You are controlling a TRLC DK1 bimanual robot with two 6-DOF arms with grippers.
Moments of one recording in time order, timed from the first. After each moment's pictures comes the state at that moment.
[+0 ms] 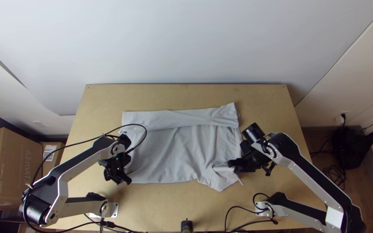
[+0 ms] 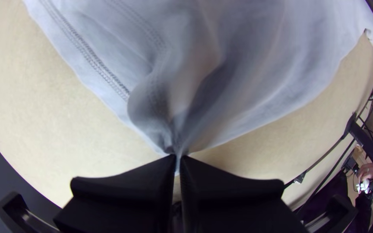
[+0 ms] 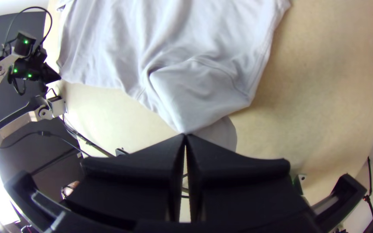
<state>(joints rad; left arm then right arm) -0.30 1.39 0.75 -1.19 -0.03 0.21 0.55 1.17 1.00 -1.27 -0.36 0.44</state>
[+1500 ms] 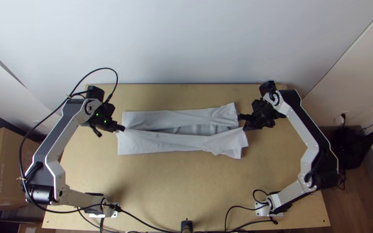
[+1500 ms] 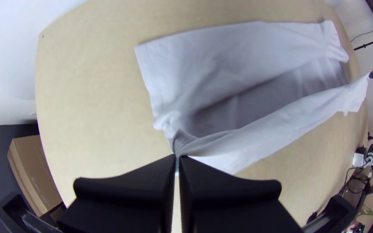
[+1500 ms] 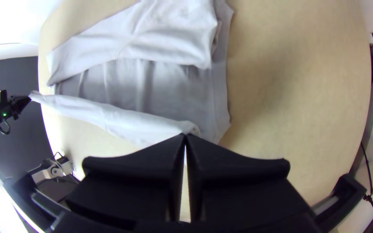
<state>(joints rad) -0.01 1.55 1.39 -1.11 0.02 0.24 0.14 1.69 1.52 -1.27 -0.31 0.15</state>
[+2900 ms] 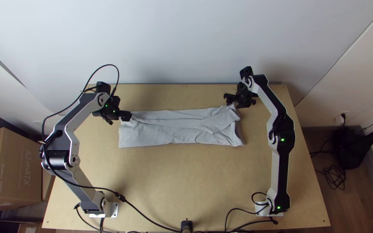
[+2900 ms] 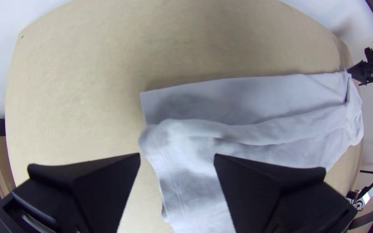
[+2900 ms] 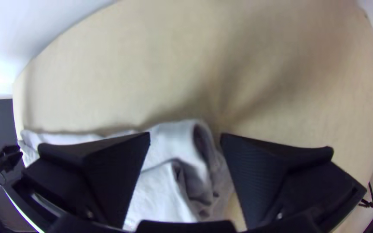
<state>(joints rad) 0.05 1.87 1.49 -0.83 0.12 0.15 0.16 2.35 2.15 -1.07 -0.17 0.27</state>
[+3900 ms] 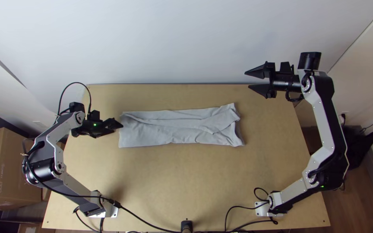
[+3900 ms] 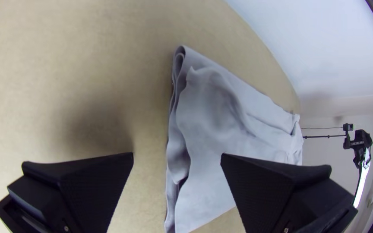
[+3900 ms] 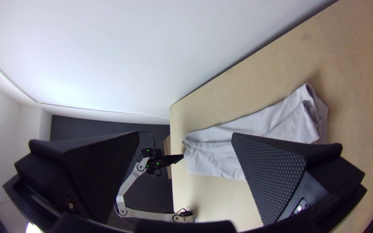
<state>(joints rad) 0.33 1.76 1.15 -0.66 0.61 0.05 -0.06 1.69 1.80 -0.83 -0.96 0.69</state>
